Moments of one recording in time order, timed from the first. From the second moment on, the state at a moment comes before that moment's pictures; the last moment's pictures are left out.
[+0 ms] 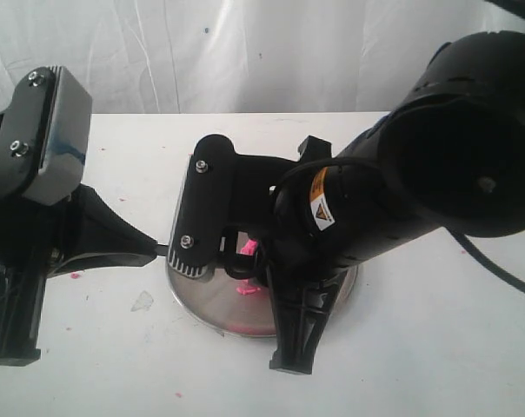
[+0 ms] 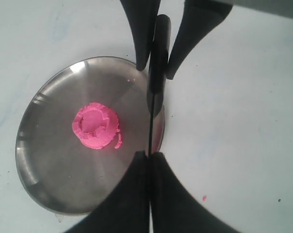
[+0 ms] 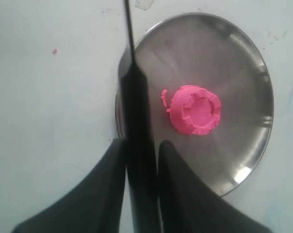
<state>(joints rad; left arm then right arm) -0.36 1.06 -0.80 -0.77 0.79 1.52 0.93 1.39 -1.06 -0.12 0.75 -0.49</state>
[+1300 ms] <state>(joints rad) -0.36 0.95 -0.80 -1.05 0.44 0.89 0.93 1.39 -1.06 -0.31 0.87 -0.16</state>
